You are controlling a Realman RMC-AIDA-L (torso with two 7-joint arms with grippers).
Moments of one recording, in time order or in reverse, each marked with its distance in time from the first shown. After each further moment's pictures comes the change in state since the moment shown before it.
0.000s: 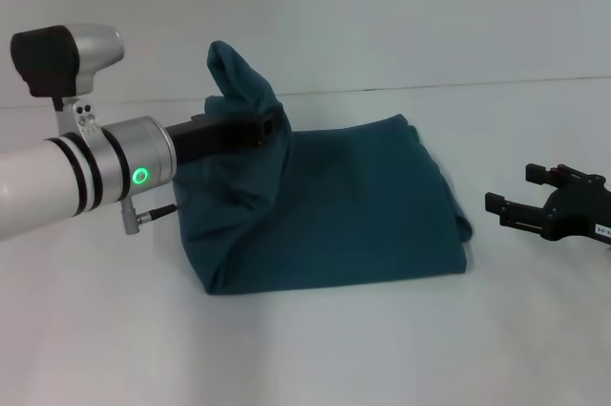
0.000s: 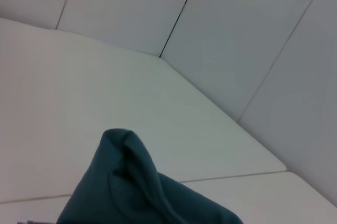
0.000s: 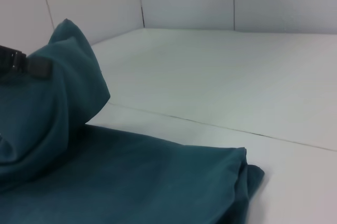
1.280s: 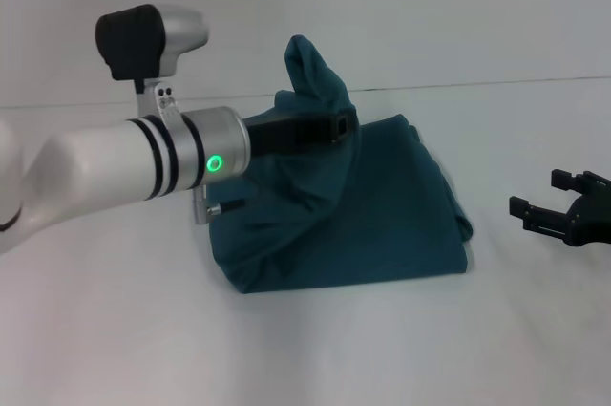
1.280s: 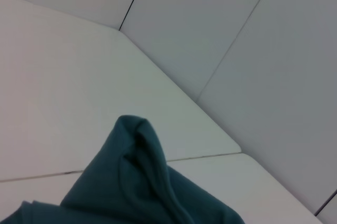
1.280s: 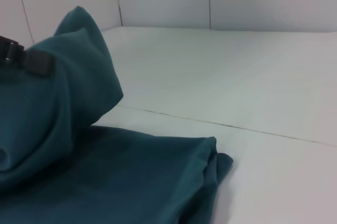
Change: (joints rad) left arm -0.084 -0.002 0.204 -0.005 -0.046 -0.079 -0.161; right arm -0.029 -0.007 0.038 0.004 0.002 0.009 -0.026
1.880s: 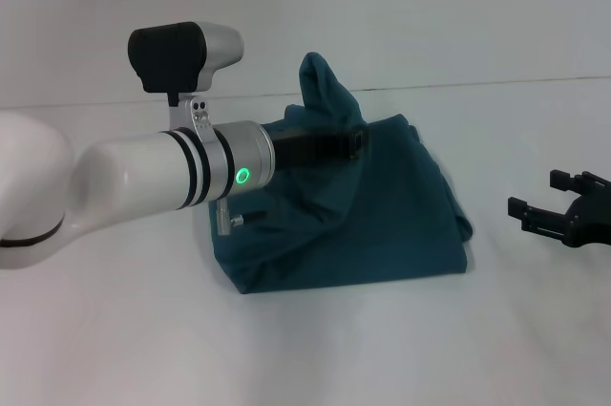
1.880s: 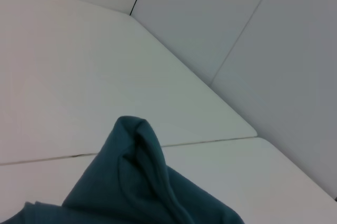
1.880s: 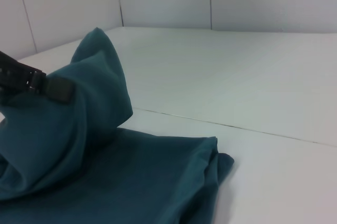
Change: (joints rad) left arm -0.052 0.000 0.119 -0.085 -0.068 -0.124 0.008; right arm 0.000 0.003 0.005 0.002 0.000 0.000 -0.011
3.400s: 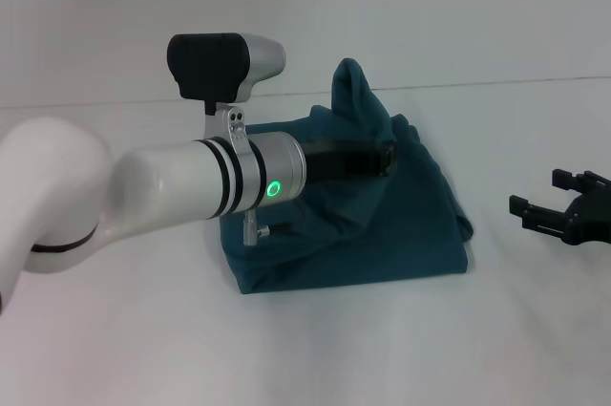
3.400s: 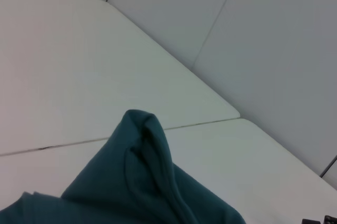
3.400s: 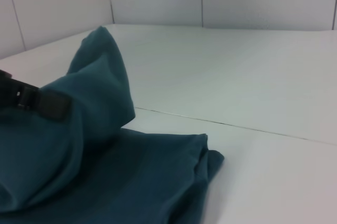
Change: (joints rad) left arm -0.025 0.000 0.138 -0.006 -0.068 -0.058 0.012; right arm 0.009 0.002 0.008 0.016 0.000 0.036 -0.012
